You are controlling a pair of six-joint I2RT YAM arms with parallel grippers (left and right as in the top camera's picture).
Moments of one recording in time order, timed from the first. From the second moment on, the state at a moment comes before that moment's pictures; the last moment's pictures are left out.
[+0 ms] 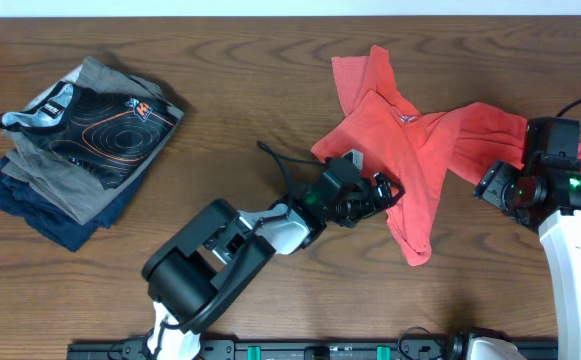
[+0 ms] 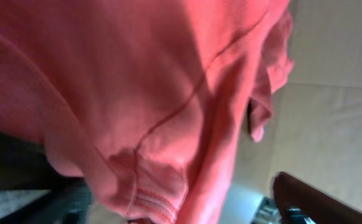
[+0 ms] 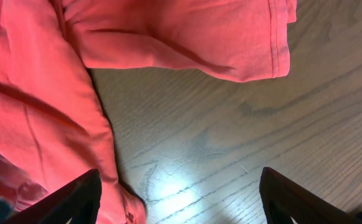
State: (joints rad) left arm -0.81 1.99 0.90 0.50 0.36 -1.26; right arm -0.15 1.25 1.06 -1.04 0.17 0.45
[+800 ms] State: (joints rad) left arm -0.29 1.44 0.89 -0.17 0.67 -0.85; right arm -0.15 1.32 1.06 -1.05 0.13 0.38
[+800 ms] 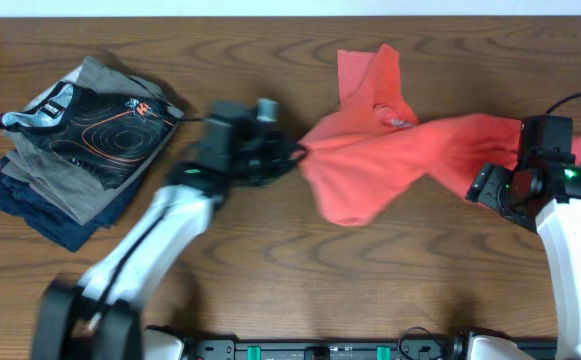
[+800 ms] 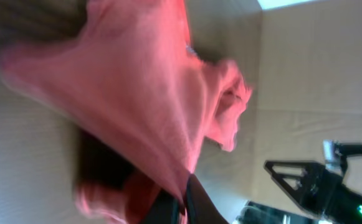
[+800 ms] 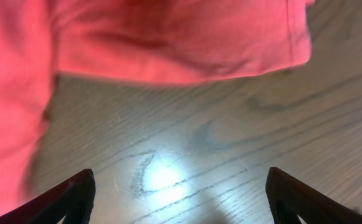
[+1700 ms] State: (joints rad) left arm -0.05 1.10 0.89 -1.02 0.53 -0.29; right arm -0.24 1.66 1.07 -0.35 0.06 0.41
